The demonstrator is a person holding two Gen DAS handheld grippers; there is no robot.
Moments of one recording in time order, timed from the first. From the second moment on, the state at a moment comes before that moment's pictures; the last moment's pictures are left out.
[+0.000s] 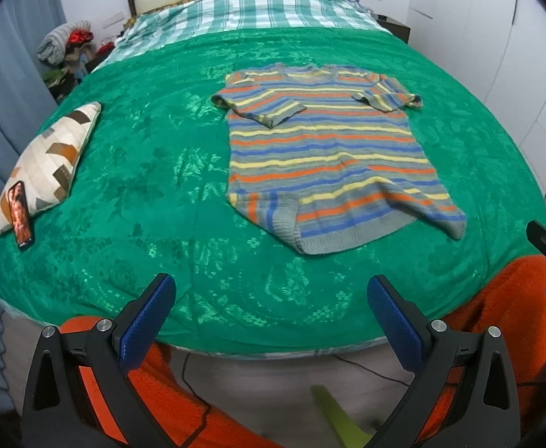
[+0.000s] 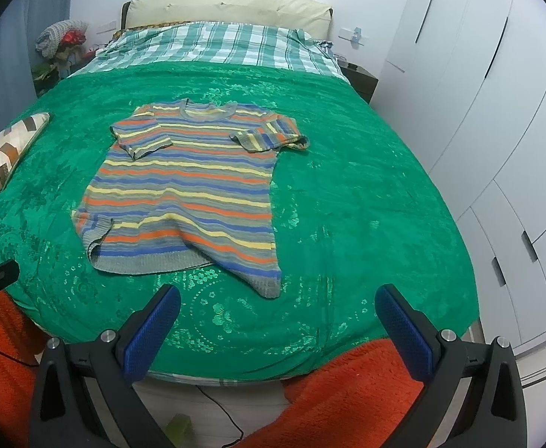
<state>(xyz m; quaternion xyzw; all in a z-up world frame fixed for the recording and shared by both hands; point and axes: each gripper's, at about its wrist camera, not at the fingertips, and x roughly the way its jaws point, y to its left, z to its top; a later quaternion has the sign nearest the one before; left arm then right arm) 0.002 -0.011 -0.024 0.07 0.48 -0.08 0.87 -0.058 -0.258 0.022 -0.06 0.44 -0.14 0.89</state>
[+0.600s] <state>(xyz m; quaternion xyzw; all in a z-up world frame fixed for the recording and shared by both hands) 0.002 -0.014 -0.029 0.07 0.49 -0.09 0.86 -0.056 -0.259 0.017 -0.07 0.45 -0.15 0.88</state>
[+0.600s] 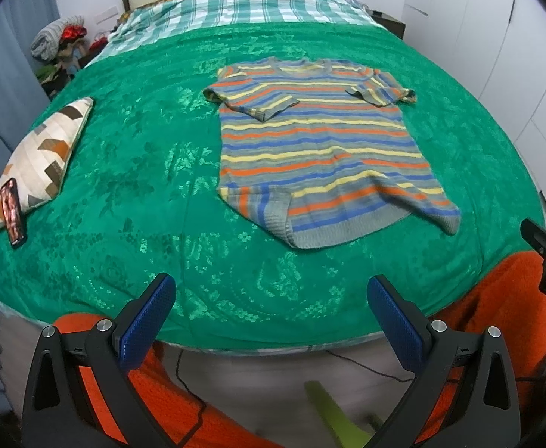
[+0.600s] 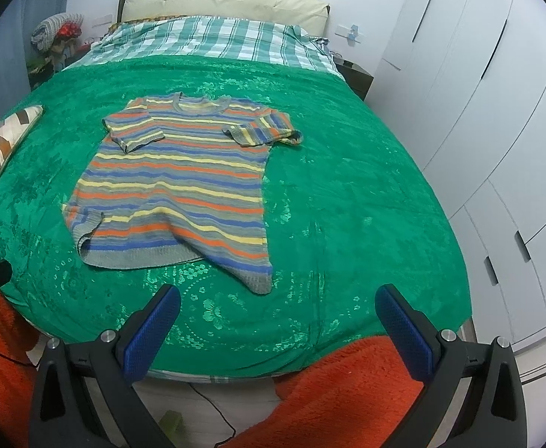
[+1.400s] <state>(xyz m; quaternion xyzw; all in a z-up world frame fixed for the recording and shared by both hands) 0.004 -0.014 -0.032 0.07 0.50 -0.08 0.86 -0.055 -0.255 0.014 -0.08 0.45 -0.15 0.88</state>
